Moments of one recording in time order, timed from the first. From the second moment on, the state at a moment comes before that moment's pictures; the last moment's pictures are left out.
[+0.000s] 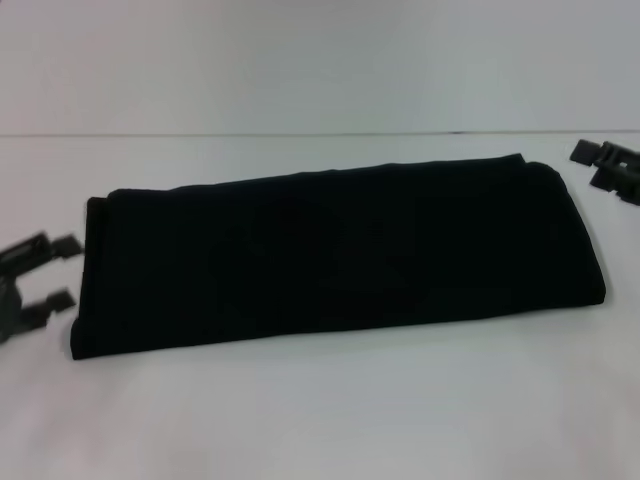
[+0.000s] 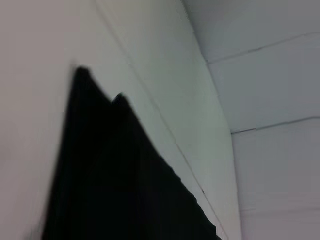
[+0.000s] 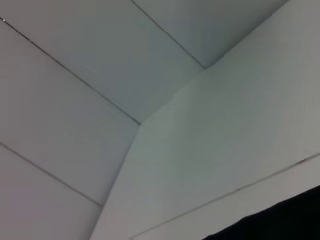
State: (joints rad) left arm -0.34 -2.00 0.40 0.71 2.02 1.55 -2.52; right arm 0.45 2.03 -0.64 -0.76 -1.80 -1.29 2.19
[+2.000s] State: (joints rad) left arm -0.40 -2.03 0.40 0.51 2.10 1.28 -2.66; right arm 0.45 2.03 -0.54 -0.69 -1.78 -1.31 2.10
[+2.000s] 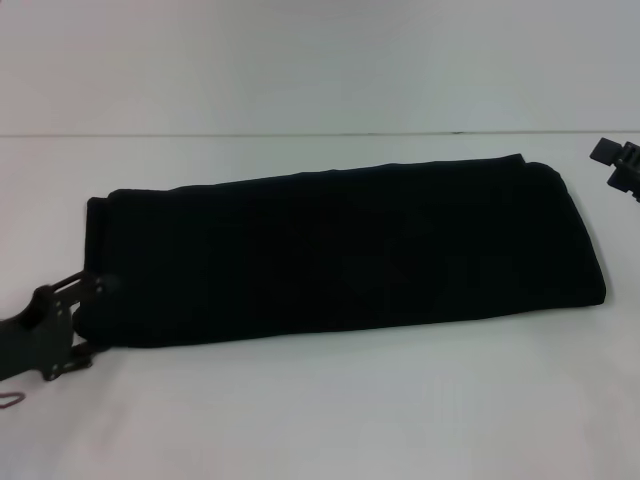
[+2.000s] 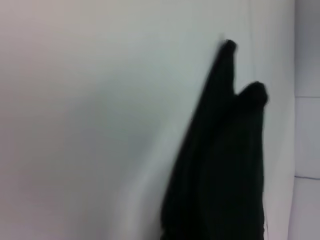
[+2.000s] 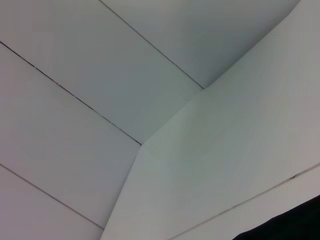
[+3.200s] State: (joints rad) left arm -0.46 -2.03 0.42 0.50 2.12 1.19 -2.58; right arm 0.45 2.02 -0.52 -0.65 -1.78 -1.31 2.08
